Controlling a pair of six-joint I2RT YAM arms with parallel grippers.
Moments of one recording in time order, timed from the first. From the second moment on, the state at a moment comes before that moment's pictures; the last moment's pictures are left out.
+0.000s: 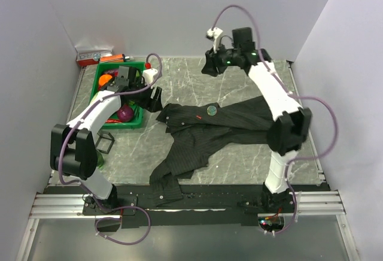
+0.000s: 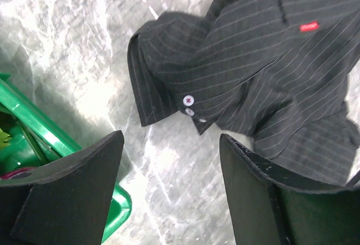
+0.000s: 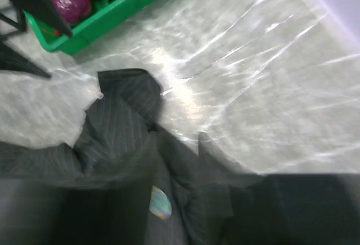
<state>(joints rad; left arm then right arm) -0.23 1.62 1.28 -0.52 0.48 0.21 0.31 1.95 2.00 -0.68 -0.66 -0.35</state>
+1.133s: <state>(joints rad) -0.19 1.52 1.21 -0.44 0.50 0.13 0.39 2.05 2.16 -0.71 -0.70 -0.20</state>
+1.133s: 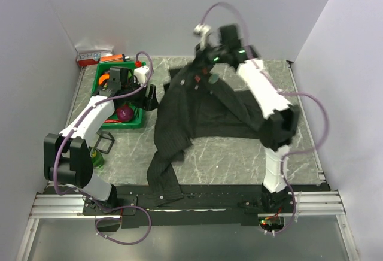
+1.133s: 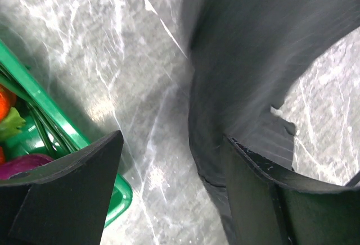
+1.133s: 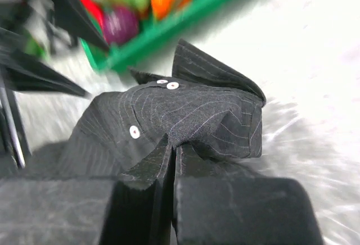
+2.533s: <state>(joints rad) -0.18 1.59 1.23 -0.46 0.49 0.15 0.26 2.36 2.13 -1.06 -0.55 -0.60</state>
